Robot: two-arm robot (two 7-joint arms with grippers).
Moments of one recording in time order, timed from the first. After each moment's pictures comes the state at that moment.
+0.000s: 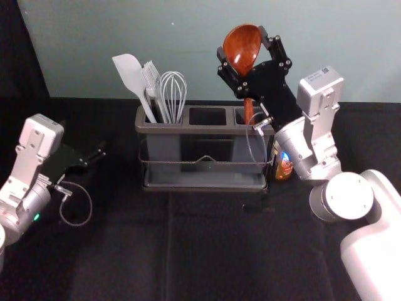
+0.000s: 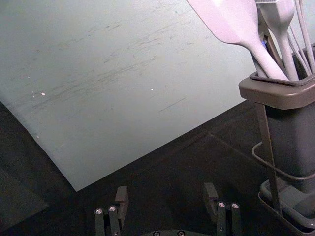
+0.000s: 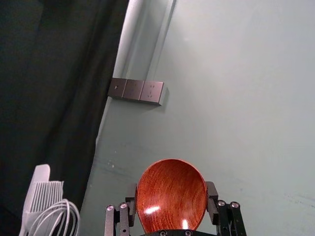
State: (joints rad) left arm -0.20 0.60 0.45 -1.41 -0.25 -0.12 0.03; right arm 0.37 0.07 -0.27 -1.26 -0.06 -0.52 0.21
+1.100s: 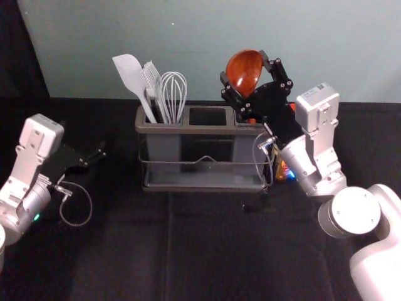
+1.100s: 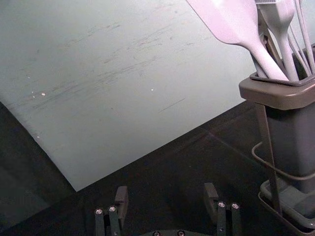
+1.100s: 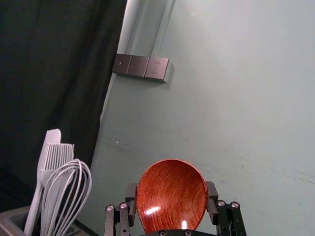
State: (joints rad) left arm -0.20 0.60 0.45 -1.41 -0.25 -0.12 0.03; right arm 0.31 0.10 -0.27 -1.31 -0.08 -0.45 0.21
